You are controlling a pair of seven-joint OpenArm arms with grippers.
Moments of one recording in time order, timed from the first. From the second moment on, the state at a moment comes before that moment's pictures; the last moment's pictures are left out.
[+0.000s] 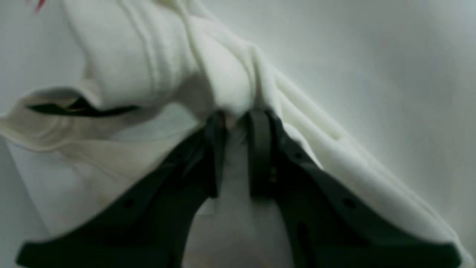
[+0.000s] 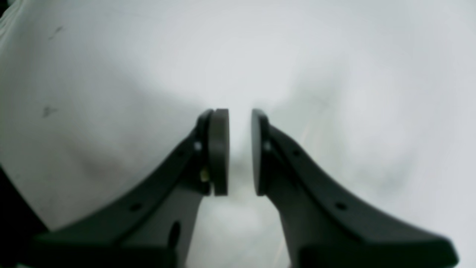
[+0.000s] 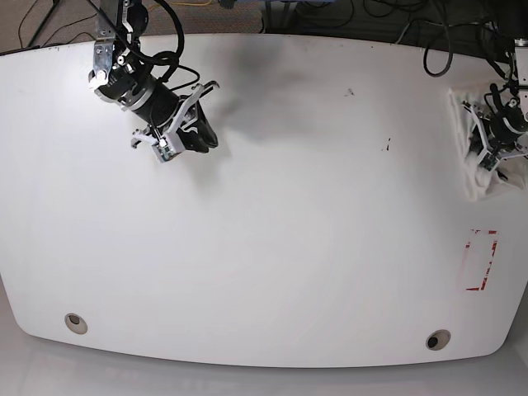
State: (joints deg) left arm 11.9 -37.0 -15.4 74.2 1.0 -41.0 22.2; right arm -19.4 10.3 8.4 109.8 24.9 36.4 -42.6
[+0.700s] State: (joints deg) left arm 6.6 -40.3 -17.0 72.1 6.0 -42.2 30.1; right arm -20.8 10.3 8.5 111.2 24.8 36.1 -42.8
